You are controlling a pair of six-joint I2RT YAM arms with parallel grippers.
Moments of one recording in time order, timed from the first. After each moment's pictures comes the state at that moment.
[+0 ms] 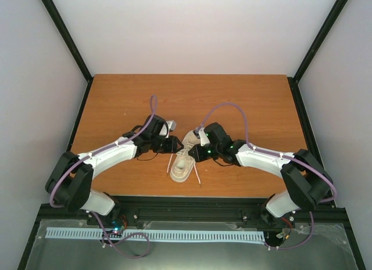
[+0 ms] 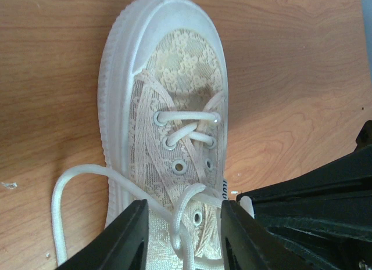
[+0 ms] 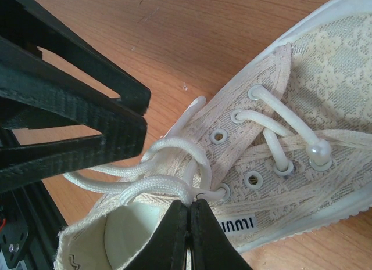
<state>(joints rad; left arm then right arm) -0.59 1.42 0.83 -0.28 0.38 -0.58 0.75 1.49 0.78 -0.09 -0.36 0.45</state>
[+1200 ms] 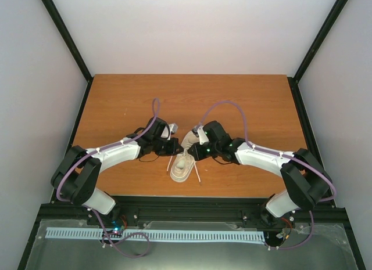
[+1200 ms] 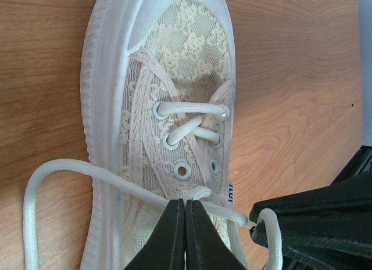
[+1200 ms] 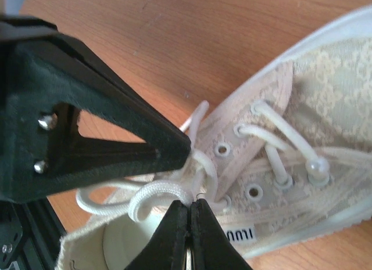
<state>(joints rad) -0.58 1.51 0.79 -0.17 0.46 -0.64 0.75 1.49 0.80 -0.11 -0.35 0.41</state>
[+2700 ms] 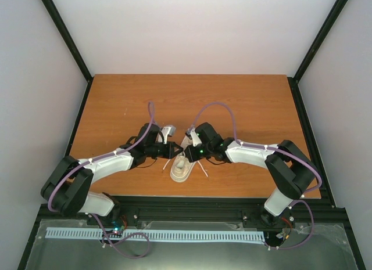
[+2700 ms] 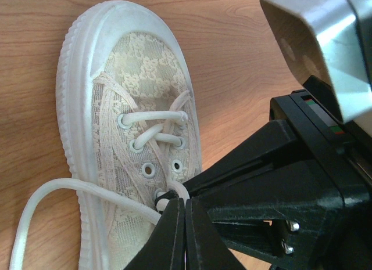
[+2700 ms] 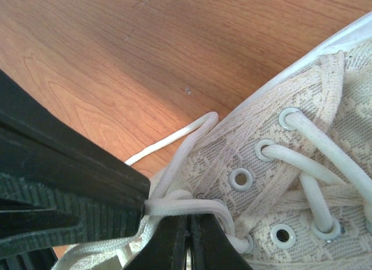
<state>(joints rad) -0.58 1.38 0.61 0.09 0.48 -0.57 0.79 1.64 0.86 -0.06 -0.35 0.41</state>
